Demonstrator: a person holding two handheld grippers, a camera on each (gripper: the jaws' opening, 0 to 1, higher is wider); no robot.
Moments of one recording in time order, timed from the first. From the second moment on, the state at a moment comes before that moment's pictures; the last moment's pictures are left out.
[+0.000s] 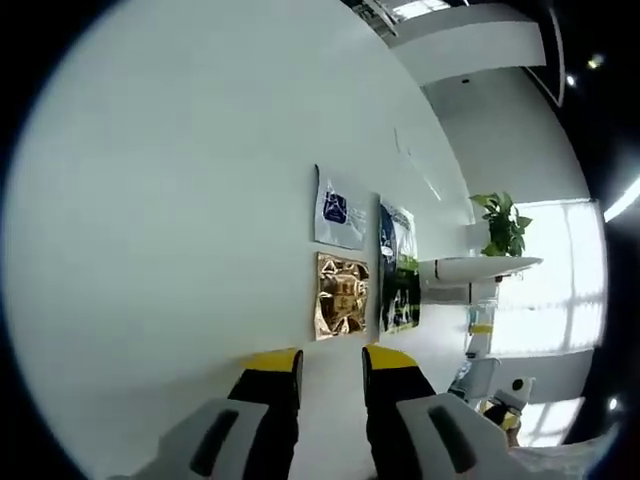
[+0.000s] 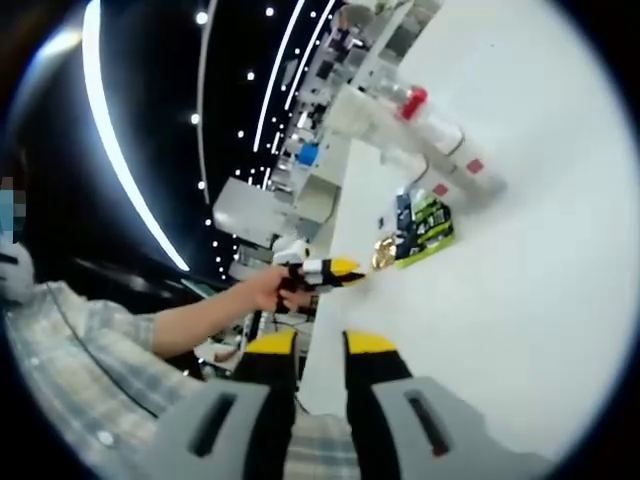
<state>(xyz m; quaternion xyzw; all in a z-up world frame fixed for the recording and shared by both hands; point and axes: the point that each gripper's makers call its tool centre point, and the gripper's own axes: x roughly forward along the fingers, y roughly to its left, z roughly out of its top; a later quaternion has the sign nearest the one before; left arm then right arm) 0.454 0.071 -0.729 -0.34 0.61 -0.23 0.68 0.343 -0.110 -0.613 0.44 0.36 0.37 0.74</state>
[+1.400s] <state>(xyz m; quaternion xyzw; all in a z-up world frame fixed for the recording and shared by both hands) 0.343 0.052 -0.562 -0.24 0.28 -0.29 0.88 0.364 -0.098 -0.540 0.26 0.27 0.45 0.81</state>
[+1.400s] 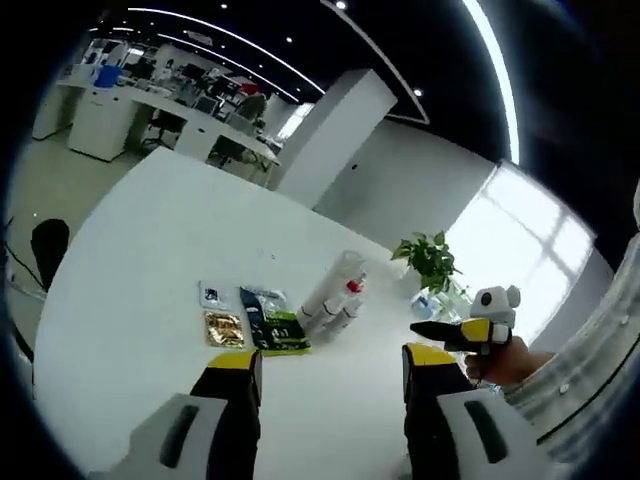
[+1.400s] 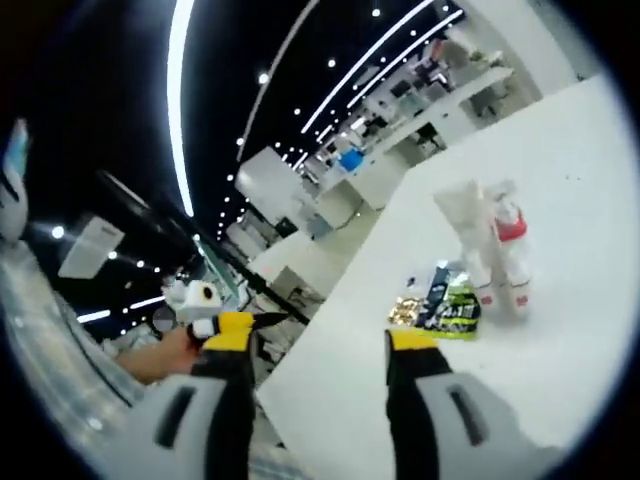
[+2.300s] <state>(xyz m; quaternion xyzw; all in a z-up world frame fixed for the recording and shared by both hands) 0.312 0.109 -0.566 -0.18 0.24 -0.21 0.93 0.374 -0.095 -0.558 0.16 0.27 0.41 0.86</state>
